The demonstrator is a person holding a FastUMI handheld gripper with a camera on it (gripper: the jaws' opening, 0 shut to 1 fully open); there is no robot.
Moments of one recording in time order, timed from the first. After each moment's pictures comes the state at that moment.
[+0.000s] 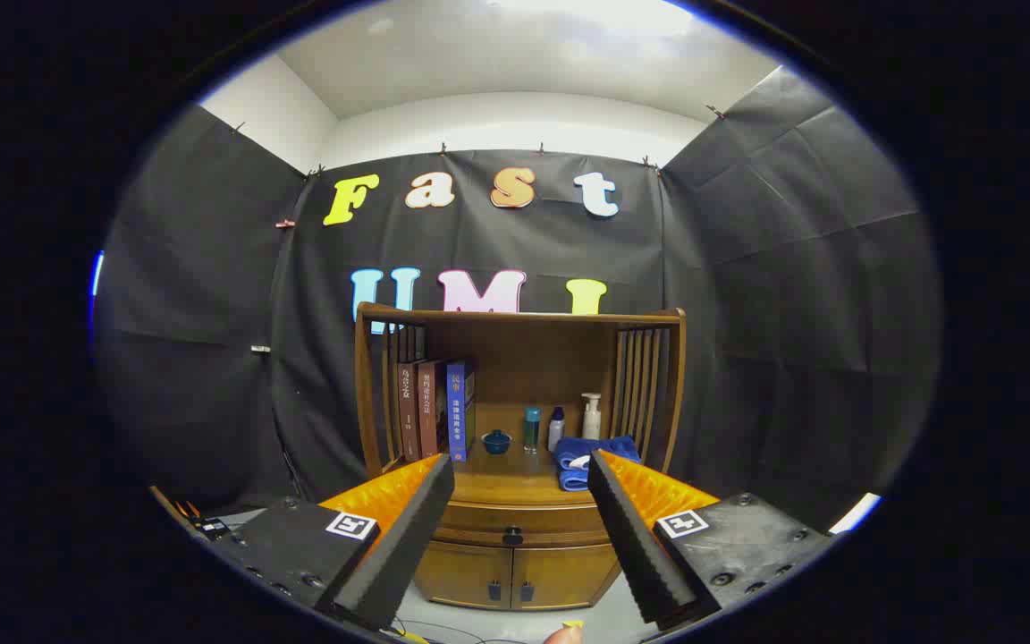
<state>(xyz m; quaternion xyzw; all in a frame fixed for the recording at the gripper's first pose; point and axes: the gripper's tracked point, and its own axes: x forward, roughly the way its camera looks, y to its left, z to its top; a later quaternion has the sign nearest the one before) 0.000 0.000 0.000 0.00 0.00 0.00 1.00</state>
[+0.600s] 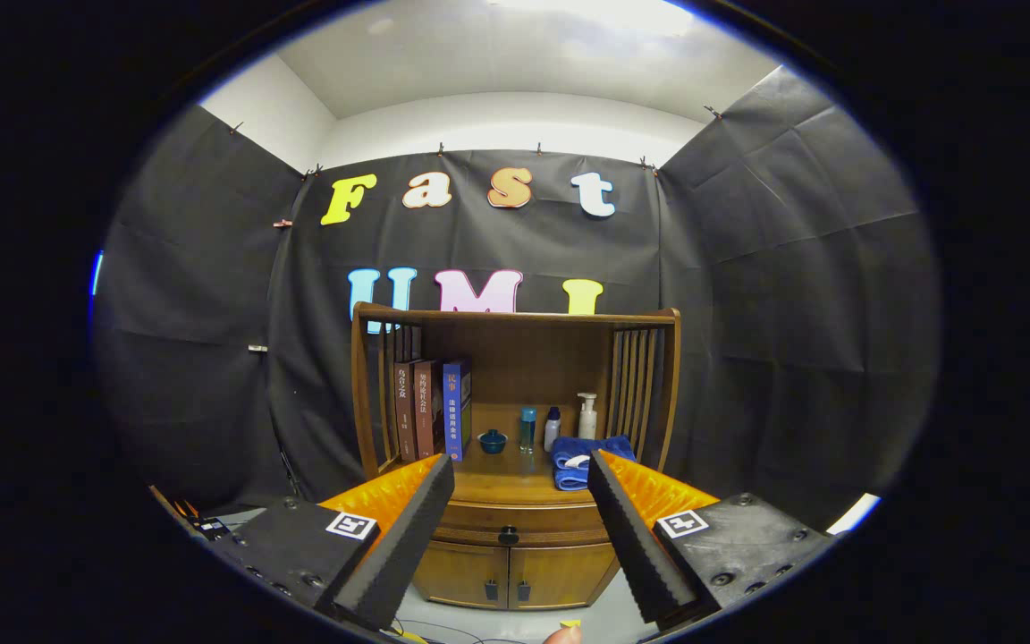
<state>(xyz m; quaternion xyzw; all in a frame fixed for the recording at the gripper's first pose) -0.001 -0.005 -0.001 0.00 0.00 0.00 1.00</state>
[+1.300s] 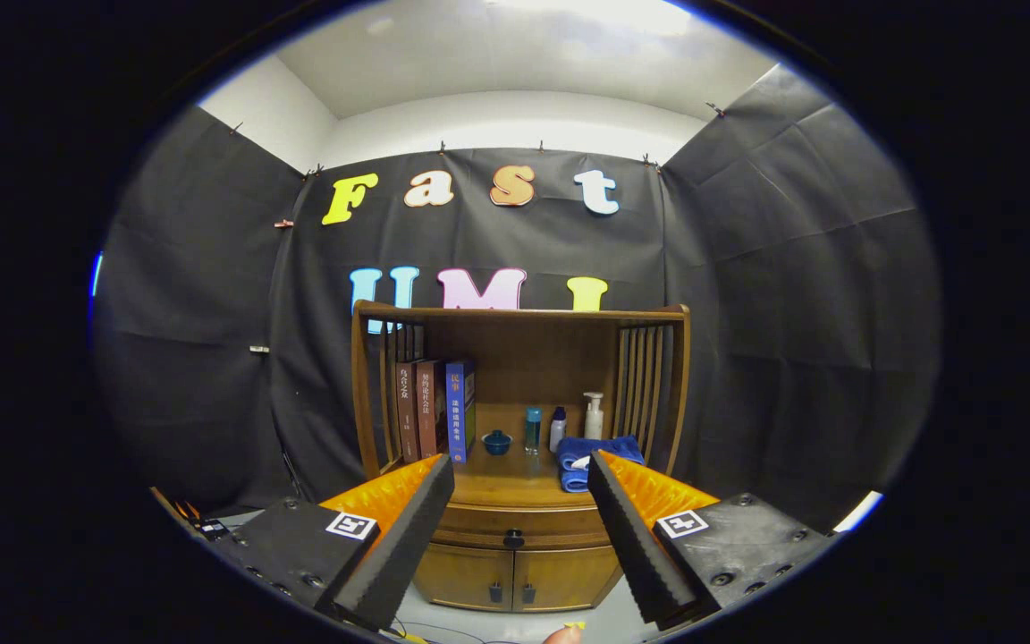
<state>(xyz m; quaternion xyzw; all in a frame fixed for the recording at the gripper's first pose) 0.024 0.002 -0.011 0.00 0.00 0.00 1.00</state>
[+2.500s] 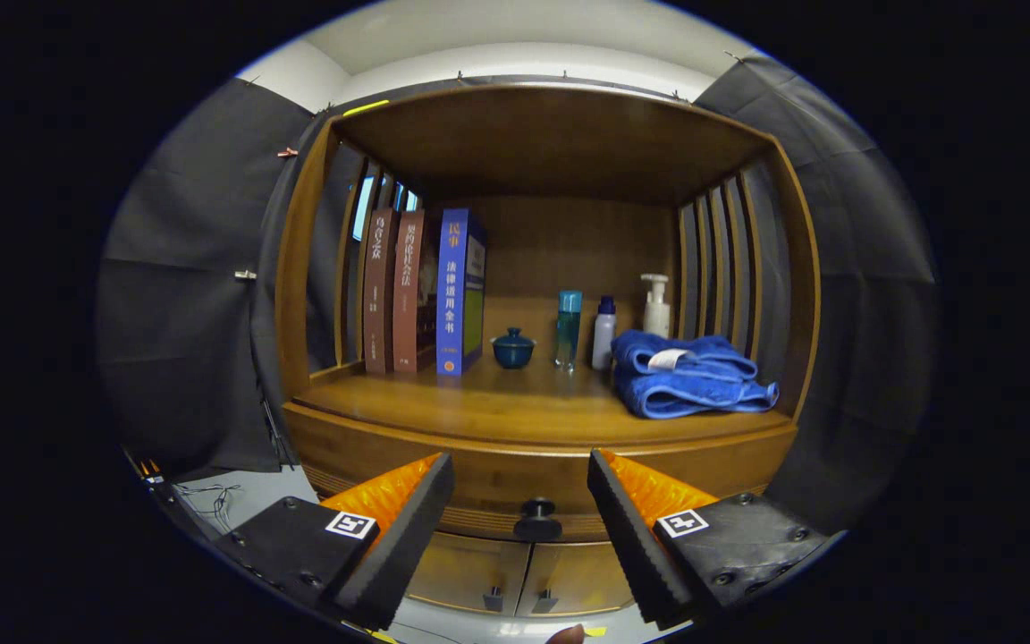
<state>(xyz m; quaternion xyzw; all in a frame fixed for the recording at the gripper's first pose) 0.204 0.031 -0.276 -0.01 0.08 0.03 1.00</state>
